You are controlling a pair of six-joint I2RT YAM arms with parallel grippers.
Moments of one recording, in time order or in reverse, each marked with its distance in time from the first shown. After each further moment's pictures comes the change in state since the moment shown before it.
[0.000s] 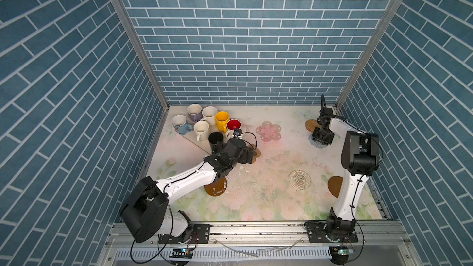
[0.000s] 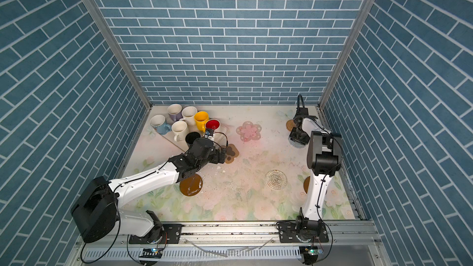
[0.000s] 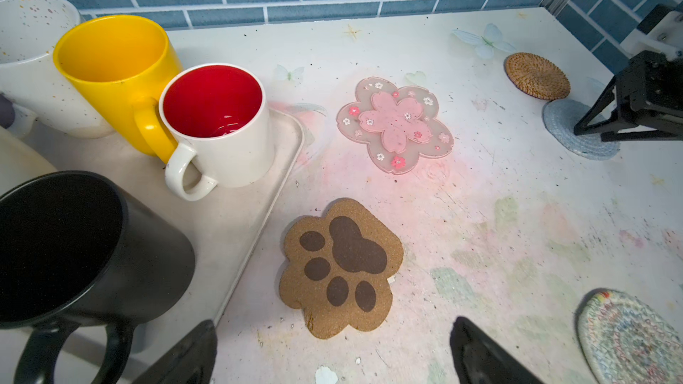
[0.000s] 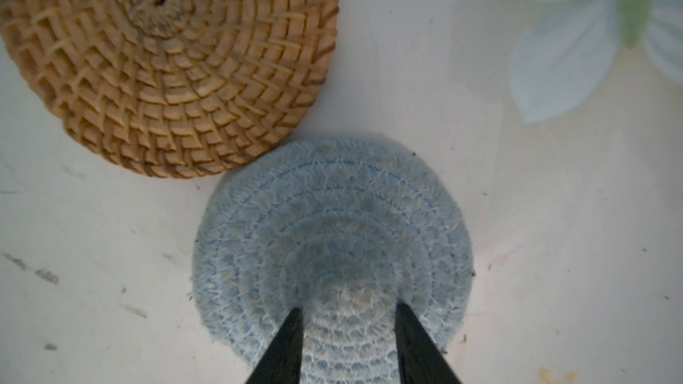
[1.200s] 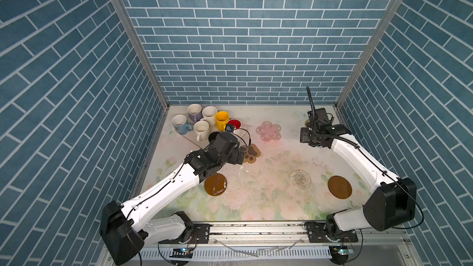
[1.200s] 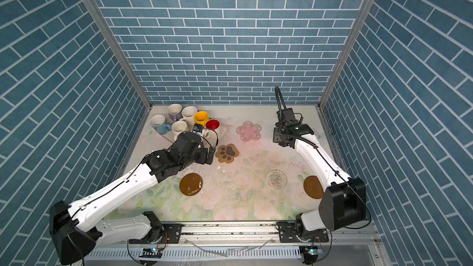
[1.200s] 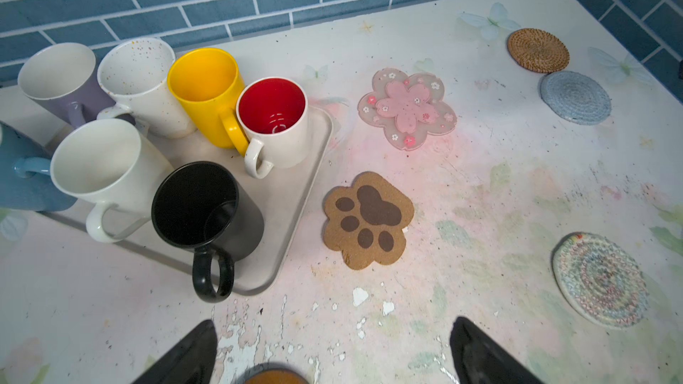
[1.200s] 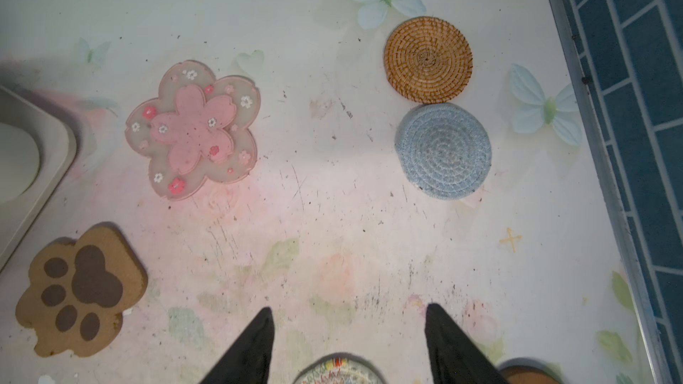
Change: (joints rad) left arm -0.004 -0.236 0.184 -0.516 -0.014 0.041; right arm 0.375 -0.698 -0.338 -0.020 0.110 -0.074
